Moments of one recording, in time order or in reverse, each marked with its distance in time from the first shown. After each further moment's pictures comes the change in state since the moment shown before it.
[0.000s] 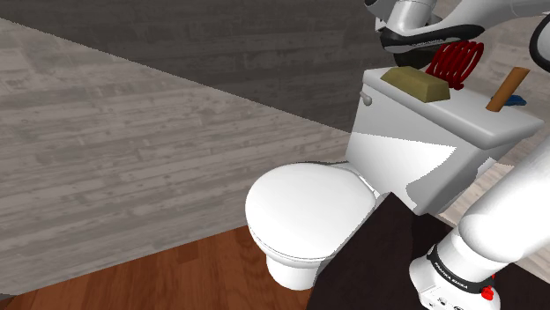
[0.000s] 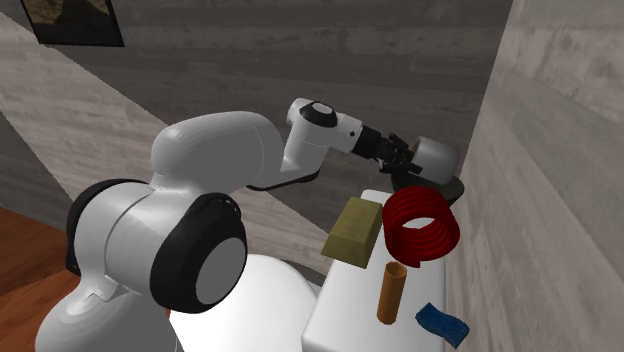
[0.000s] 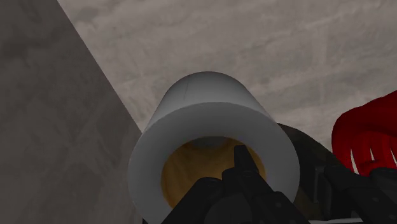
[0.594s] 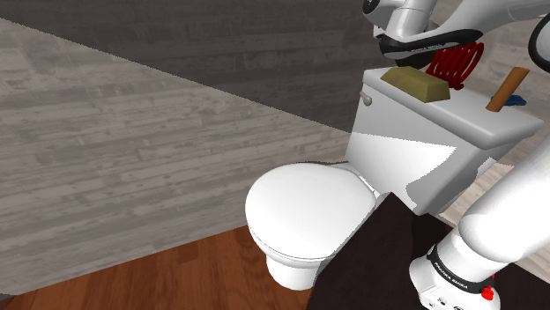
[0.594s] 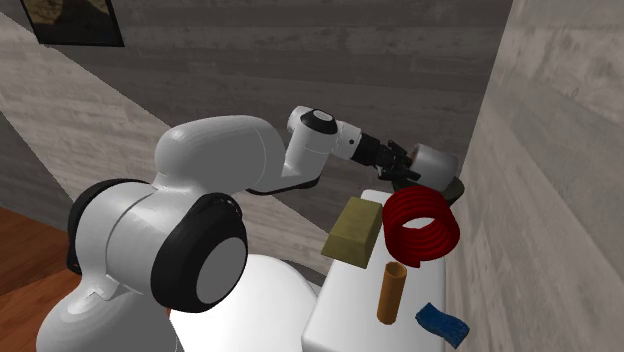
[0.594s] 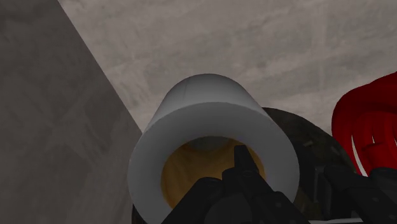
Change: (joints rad) arm -0.001 0.003 -0.001 -0.039 -0.012 0.015 0.042
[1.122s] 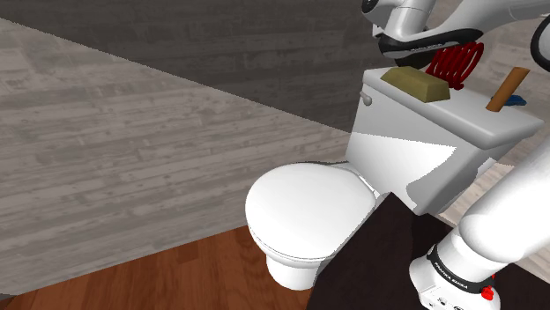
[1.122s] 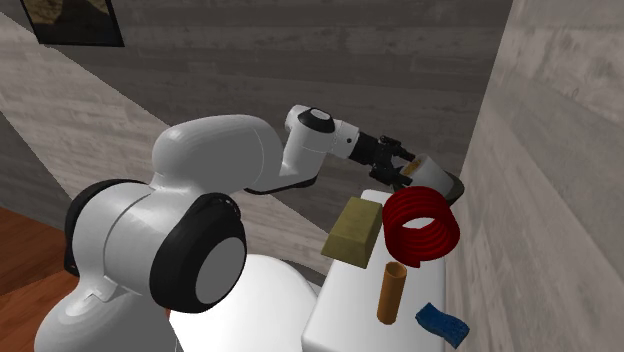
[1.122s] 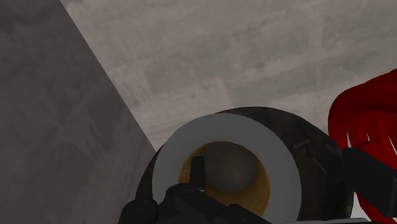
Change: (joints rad) arm 0.006 -0.006 0.007 -0.001 0.002 -0.014 -0.001
